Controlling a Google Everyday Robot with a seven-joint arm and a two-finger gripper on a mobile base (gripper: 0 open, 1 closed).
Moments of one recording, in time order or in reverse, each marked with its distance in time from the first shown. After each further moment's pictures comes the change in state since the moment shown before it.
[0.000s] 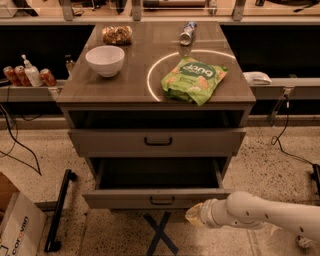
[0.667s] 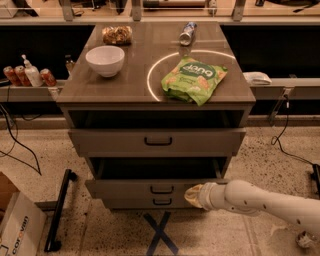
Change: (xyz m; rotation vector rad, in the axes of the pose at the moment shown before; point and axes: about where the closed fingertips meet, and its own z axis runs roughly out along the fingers) arm -0.047 -0.056 -0.006 0.136 -0.076 -0.104
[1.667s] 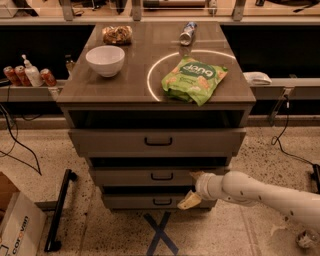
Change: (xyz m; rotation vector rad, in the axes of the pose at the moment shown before) arm -0.025 -0.042 0.011 0.056 -0.043 -0.033
